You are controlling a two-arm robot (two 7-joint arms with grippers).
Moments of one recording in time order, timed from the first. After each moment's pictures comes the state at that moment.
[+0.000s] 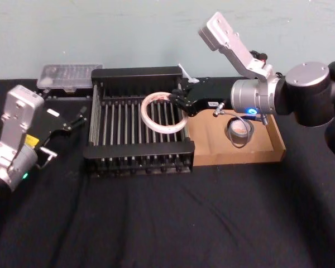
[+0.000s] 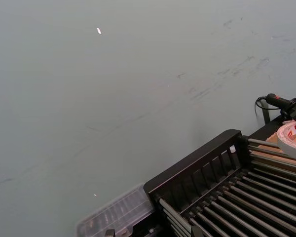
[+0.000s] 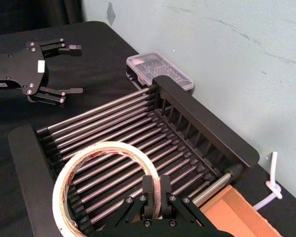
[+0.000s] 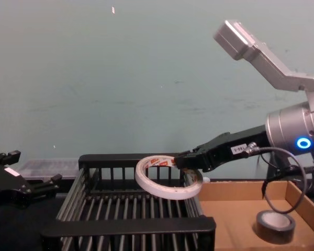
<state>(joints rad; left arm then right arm) -0.20 0.60 0.45 -1.41 -0.25 -0.12 0.03 0.72 0.37 -0.68 -1.19 0.33 0.38 0.62</state>
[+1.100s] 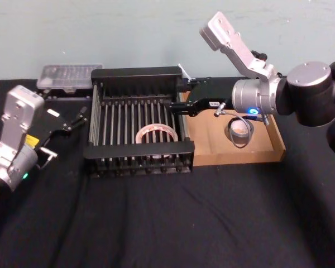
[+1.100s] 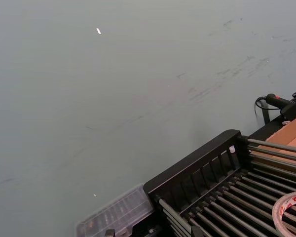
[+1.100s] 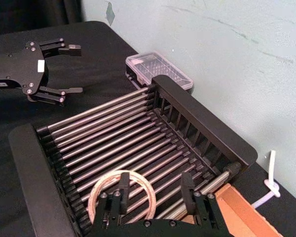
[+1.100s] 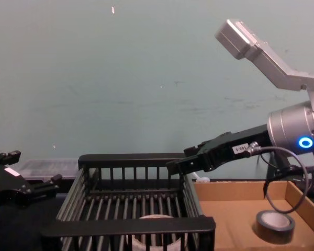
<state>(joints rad) -0.20 0.60 0.45 -1.41 -0.25 -0.12 0.03 0.72 0.37 -0.68 -1.20 0.33 0.38 0.62</state>
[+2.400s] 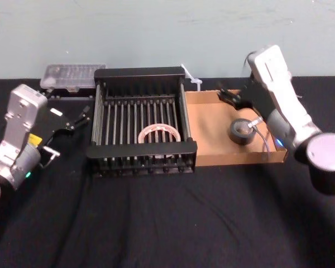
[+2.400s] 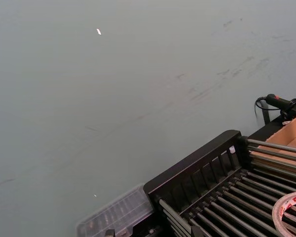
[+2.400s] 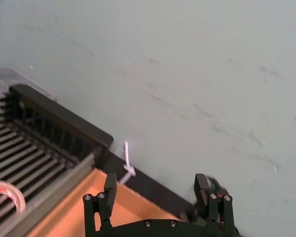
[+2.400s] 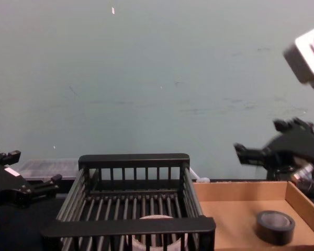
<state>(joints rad) -0.20 0.60 0.45 -1.41 -0.25 -0.12 0.03 0.35 0.40 -0.50 -1.45 0.08 0.12 -0.01</state>
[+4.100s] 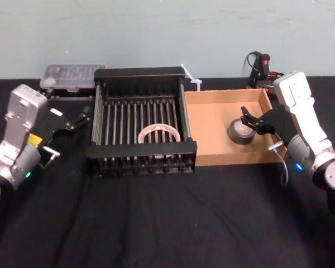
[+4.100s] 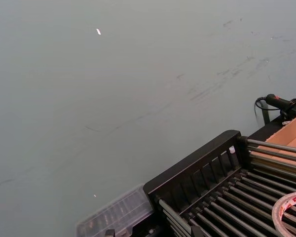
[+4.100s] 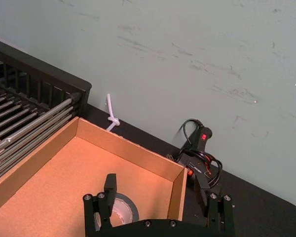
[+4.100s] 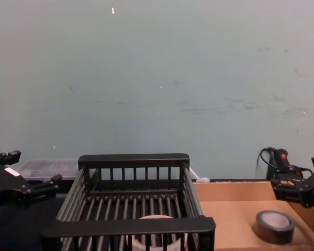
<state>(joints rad) -0.20 0.60 0.45 -1.41 -0.25 -0.12 0.03 0.22 0.42 -0.41 -1.48 0.11 0.16 -0.04</state>
